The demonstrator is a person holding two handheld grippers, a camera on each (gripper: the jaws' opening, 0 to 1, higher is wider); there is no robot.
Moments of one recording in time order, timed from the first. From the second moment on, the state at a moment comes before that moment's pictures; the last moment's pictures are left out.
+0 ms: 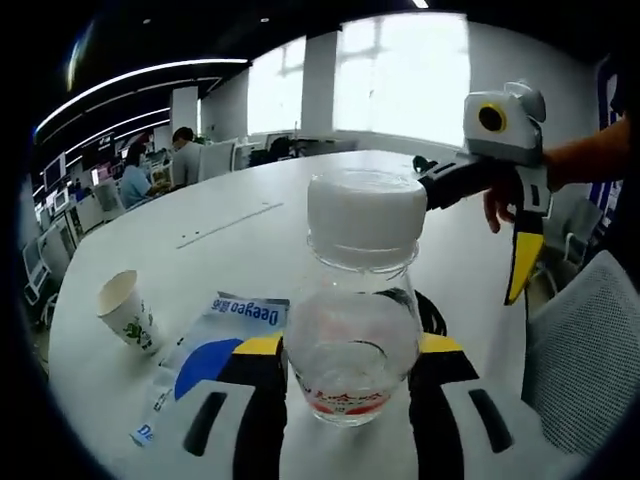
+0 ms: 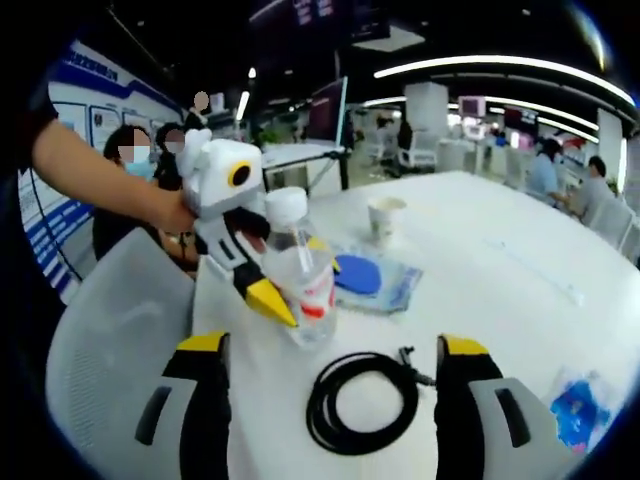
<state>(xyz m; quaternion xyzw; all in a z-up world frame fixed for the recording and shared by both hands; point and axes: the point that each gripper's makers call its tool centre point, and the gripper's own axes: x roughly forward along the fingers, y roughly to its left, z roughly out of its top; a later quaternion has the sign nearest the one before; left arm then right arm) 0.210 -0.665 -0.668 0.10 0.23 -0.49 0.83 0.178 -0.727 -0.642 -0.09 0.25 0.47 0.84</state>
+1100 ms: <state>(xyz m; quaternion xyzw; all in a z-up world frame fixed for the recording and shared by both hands) 0.215 -0.651 -0.674 0.05 0.25 -0.45 0.86 0.162 -0.767 -0.649 -0.08 0.31 0.36 0.88</state>
